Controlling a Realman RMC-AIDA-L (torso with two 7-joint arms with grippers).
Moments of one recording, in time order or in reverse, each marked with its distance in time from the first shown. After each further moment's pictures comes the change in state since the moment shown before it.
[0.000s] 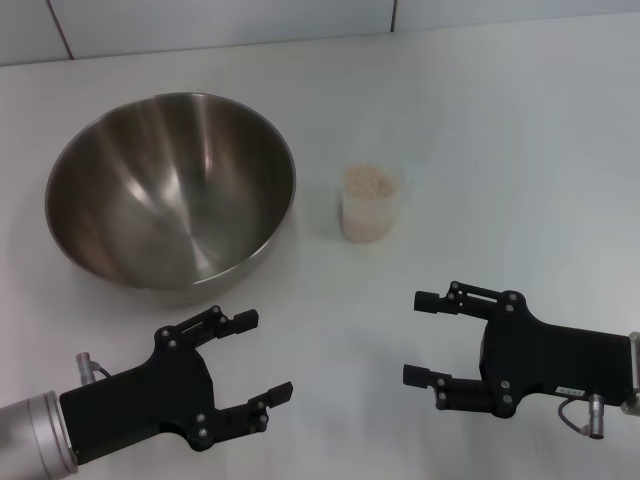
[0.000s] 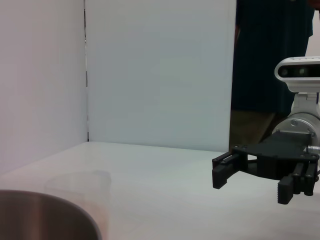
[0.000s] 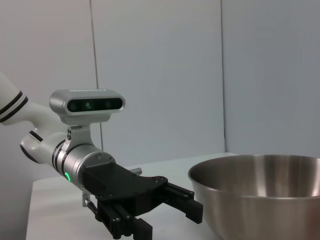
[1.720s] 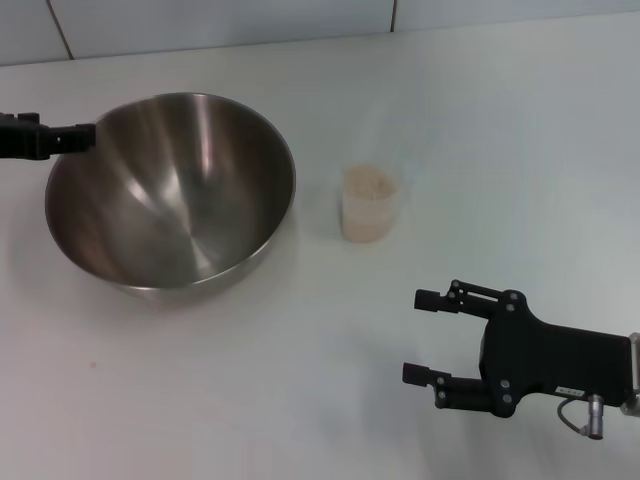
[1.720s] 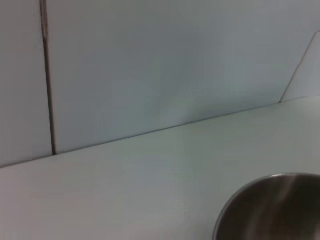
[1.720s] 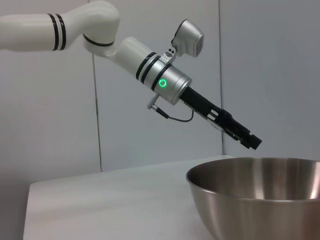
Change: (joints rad) left arm -0.160 -0.004 -0.371 0.844 1.044 -0.366 -1.646; right arm -0.006 0.003 0.000 -0.002 0.009 -0.002 -0.008
